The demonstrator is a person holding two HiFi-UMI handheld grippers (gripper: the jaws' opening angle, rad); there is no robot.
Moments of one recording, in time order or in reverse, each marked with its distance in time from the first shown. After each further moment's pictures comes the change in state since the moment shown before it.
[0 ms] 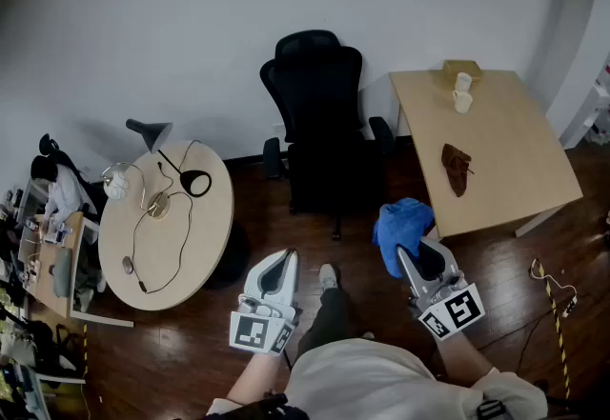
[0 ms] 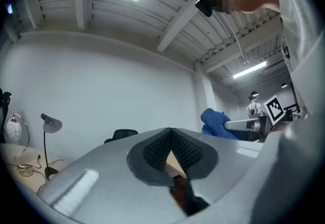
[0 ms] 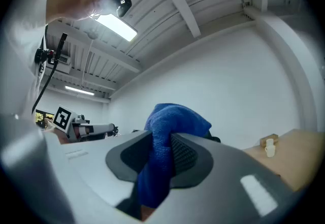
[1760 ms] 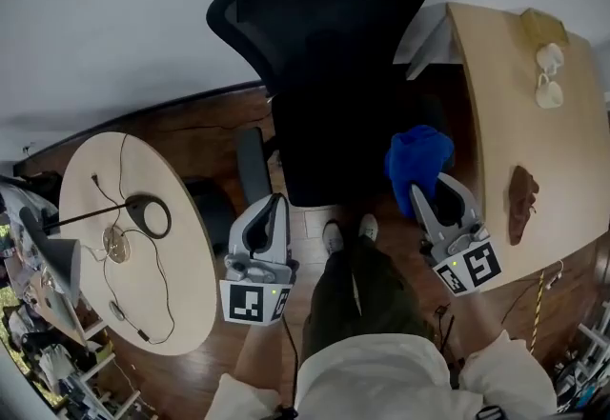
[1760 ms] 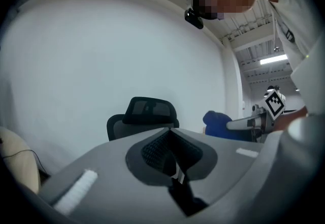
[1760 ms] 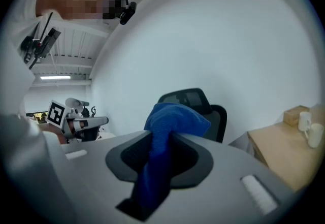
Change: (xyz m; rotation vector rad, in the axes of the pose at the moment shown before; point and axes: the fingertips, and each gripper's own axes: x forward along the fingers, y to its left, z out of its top) left arm 0.570 0.476 -0.475 -0.174 0.366 0.063; right arm 0.567 -0.513 -0.454 0.269 0.418 -0.160
